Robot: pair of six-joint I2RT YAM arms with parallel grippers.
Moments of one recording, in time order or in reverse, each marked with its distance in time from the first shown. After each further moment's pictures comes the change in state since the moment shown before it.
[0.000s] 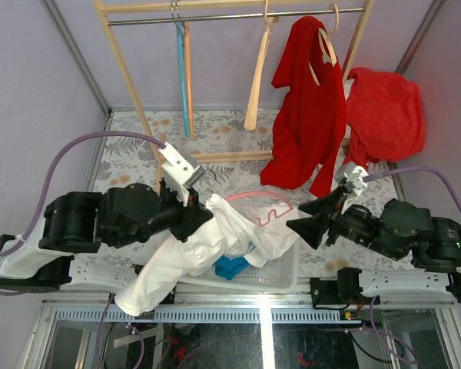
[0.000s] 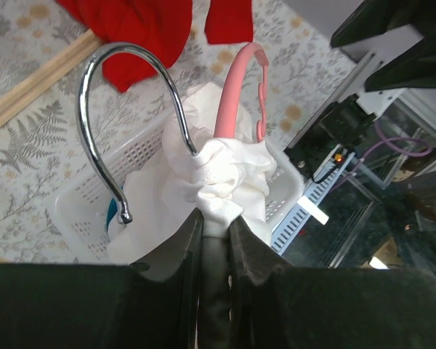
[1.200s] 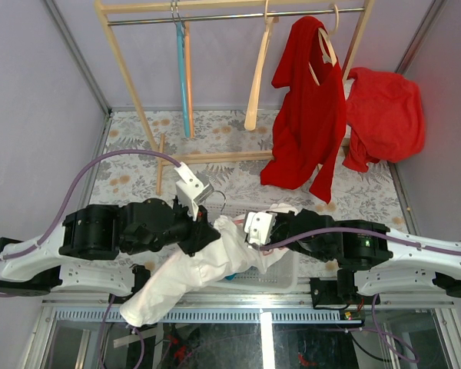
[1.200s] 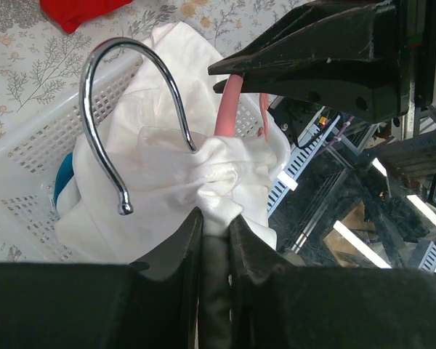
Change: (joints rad) left arm 0.002 -0.112 -0.328 0.161 0.143 -0.108; right arm 0.003 0.248 -0.179 0.229 -0.039 -0.772
